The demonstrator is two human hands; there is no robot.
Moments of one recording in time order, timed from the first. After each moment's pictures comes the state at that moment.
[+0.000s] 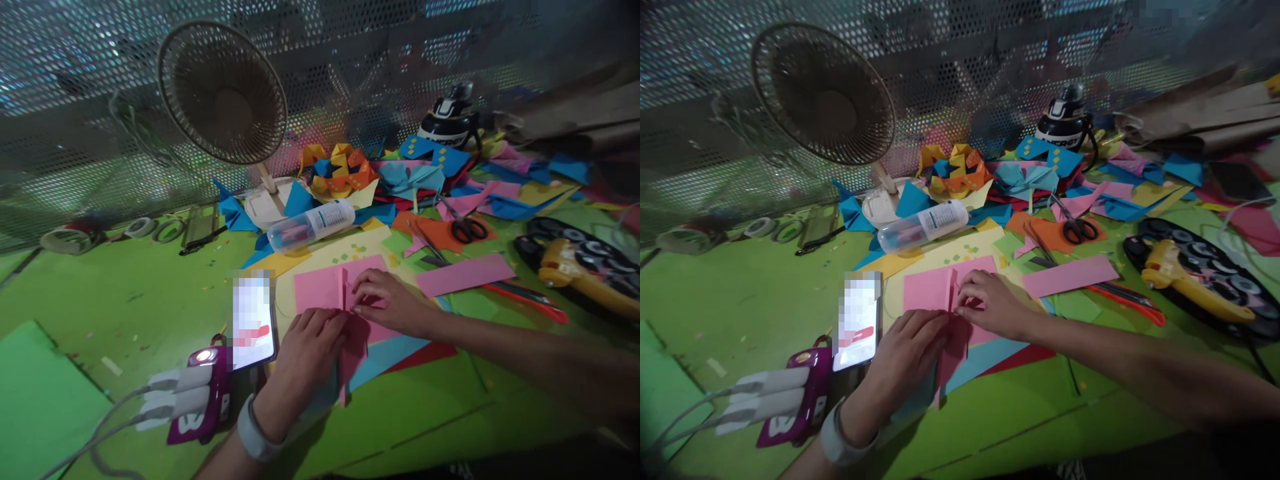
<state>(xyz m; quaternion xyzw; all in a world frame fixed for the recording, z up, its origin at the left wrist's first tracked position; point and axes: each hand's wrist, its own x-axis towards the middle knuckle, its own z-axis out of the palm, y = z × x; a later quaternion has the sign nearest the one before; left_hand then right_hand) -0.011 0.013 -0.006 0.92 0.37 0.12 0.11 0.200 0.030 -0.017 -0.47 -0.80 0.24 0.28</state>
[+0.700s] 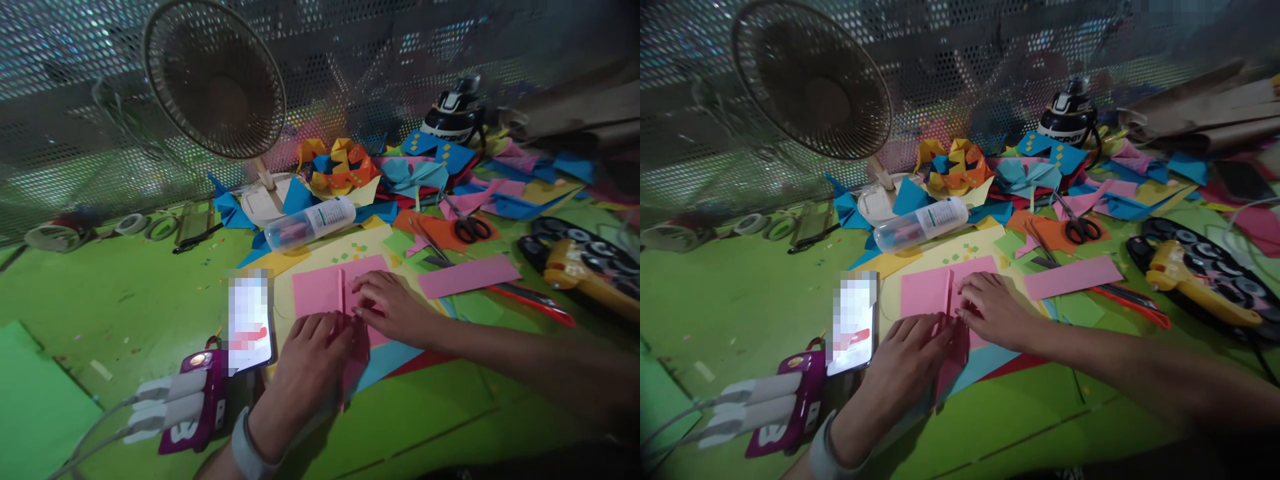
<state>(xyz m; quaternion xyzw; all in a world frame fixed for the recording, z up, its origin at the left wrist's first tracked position) -0.009 0.007 -0.002 0.94 0.33 0.04 0.02 0.197 0.023 -0.012 -0.50 -0.81 0.21 0.22</state>
